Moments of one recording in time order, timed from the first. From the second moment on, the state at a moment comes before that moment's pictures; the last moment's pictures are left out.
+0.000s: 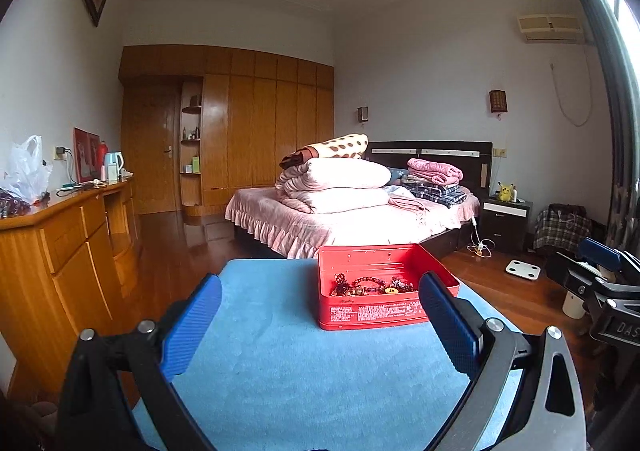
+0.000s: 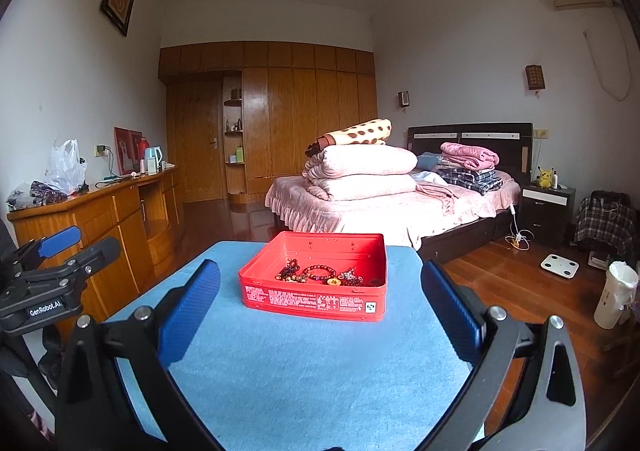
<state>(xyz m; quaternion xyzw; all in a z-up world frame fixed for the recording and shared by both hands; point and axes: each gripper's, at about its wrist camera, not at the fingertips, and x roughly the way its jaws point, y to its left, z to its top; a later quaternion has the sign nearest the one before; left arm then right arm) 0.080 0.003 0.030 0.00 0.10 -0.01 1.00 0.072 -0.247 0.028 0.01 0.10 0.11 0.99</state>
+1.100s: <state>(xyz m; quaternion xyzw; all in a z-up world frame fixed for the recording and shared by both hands) 0.072 0.004 0.037 0.00 0.08 -0.01 1.00 0.065 -0.249 0.038 0.00 0.09 0.11 0.99</state>
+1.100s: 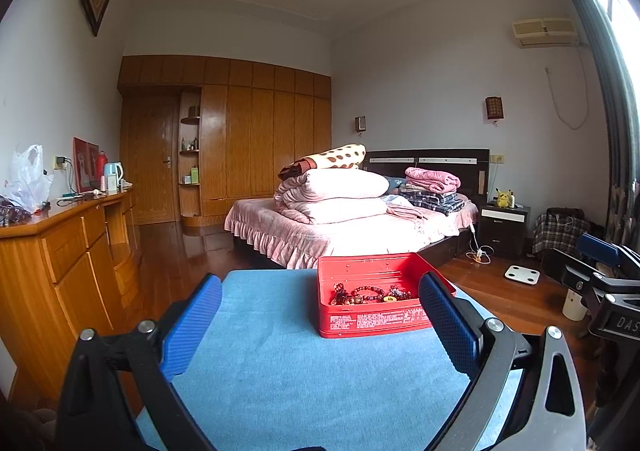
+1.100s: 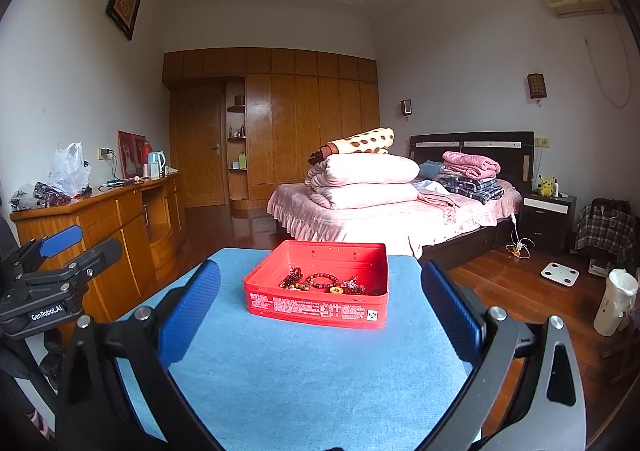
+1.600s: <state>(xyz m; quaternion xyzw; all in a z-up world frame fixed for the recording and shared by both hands) 0.069 0.006 0.038 0.01 0.08 -0.01 1.00 0.065 -0.247 0.039 0.00 0.09 0.11 0.99</state>
